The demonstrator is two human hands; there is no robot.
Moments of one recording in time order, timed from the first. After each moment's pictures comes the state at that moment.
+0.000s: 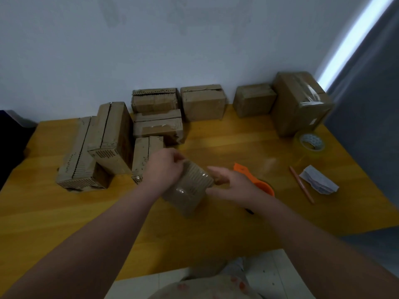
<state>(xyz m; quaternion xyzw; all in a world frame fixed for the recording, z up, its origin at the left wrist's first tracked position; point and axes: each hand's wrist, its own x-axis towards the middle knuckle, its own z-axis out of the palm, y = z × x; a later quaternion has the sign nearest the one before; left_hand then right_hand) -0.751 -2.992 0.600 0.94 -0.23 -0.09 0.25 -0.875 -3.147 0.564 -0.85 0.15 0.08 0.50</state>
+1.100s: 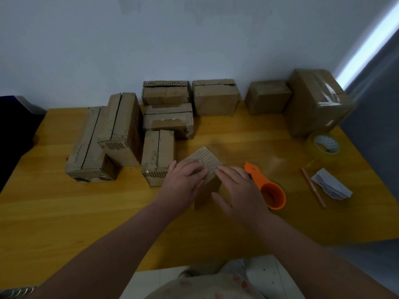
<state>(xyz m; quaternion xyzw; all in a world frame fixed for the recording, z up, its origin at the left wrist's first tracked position) -0.768 -2.963 0.536 0.86 -0.46 -0.02 0.20 -0.883 -3.123 0.528 -0.98 0.06 -0.11 0.16</state>
